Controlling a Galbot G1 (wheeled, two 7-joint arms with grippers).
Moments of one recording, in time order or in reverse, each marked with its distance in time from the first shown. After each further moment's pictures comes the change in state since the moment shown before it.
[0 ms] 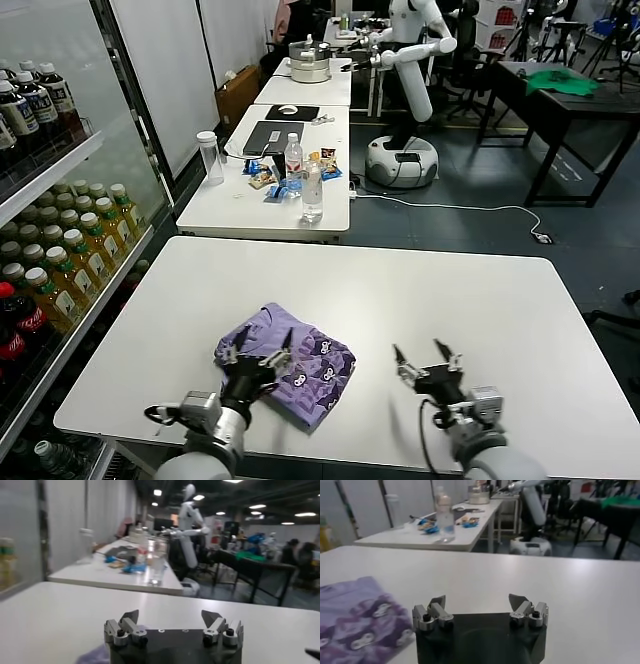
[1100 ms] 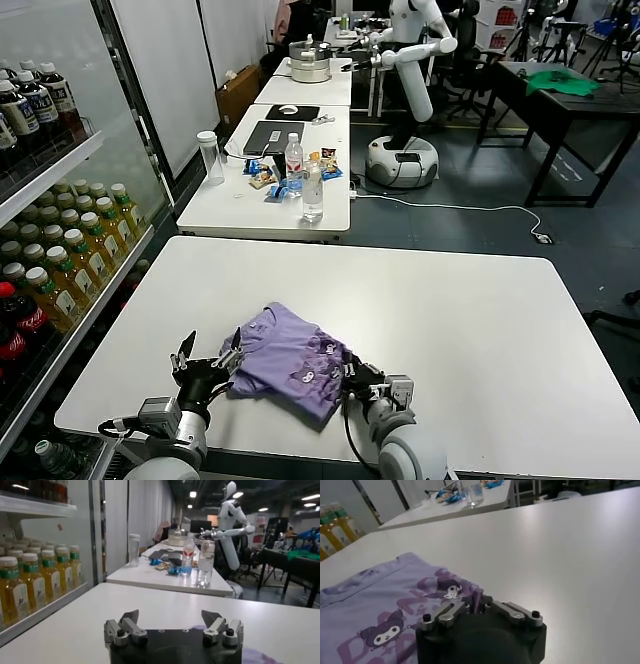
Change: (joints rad) left arm 0.073 -0.024 -0.149 0.016 0.038 -0.027 -0.022; right arm 0.220 0.113 -0.227 -0.266 0.127 -0.003 0.138
